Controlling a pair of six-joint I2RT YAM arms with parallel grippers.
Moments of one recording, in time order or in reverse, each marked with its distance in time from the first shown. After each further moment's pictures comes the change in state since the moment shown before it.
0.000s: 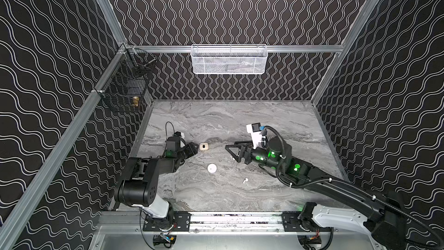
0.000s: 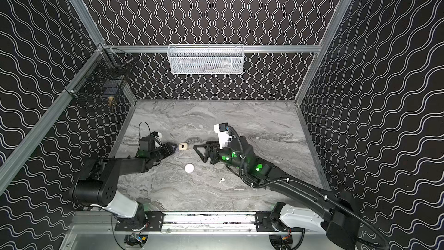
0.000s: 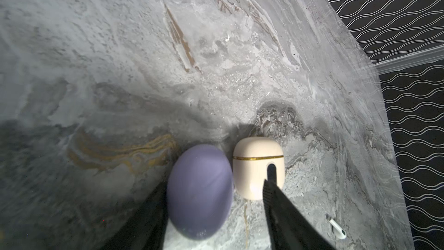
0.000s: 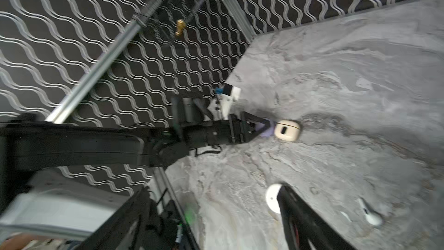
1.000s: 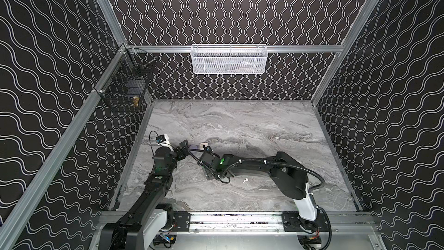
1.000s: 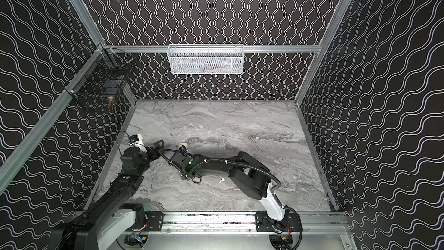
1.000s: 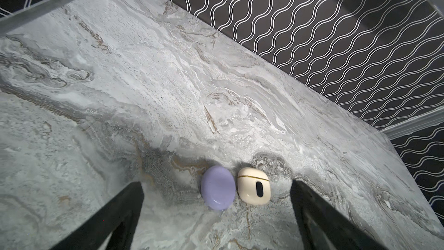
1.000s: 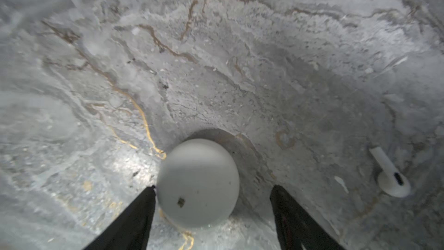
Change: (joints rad) left arm 0.006 -0.621 -0.204 -0.095 -0.320 0.043; right arm 0.214 0.908 0.656 -0.644 0.409 -0.051
